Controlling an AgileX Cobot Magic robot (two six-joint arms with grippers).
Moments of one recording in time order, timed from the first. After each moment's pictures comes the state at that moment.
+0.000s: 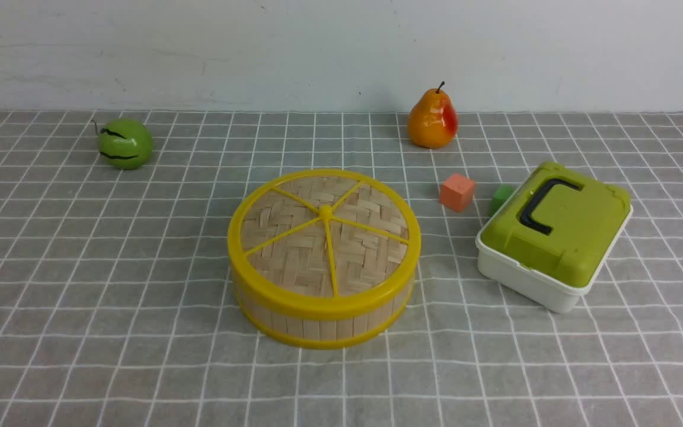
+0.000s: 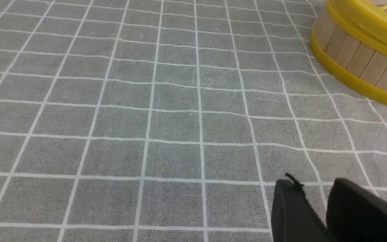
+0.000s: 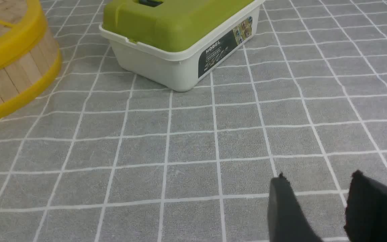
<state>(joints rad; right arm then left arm) 0.00 -0.01 0.02 0.05 0.40 0.10 -0.03 -0.01 0.03 -0.07 0.40 -0.08</state>
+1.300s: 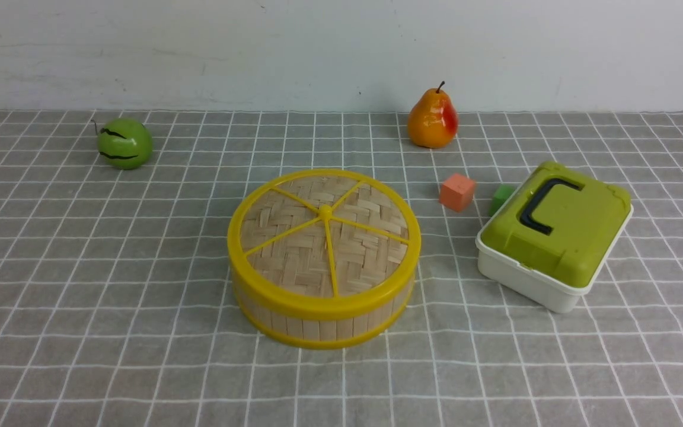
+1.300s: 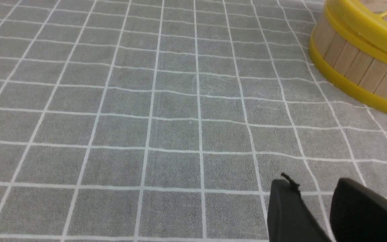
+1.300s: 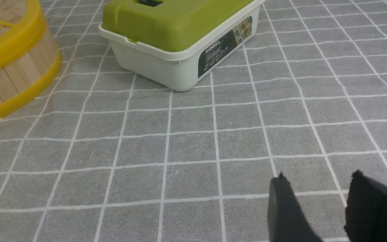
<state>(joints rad) 0.00 -0.01 0.02 0.05 0.40 0.10 -0.03 -0.01 0.03 -0.07 0.36 -0.08</state>
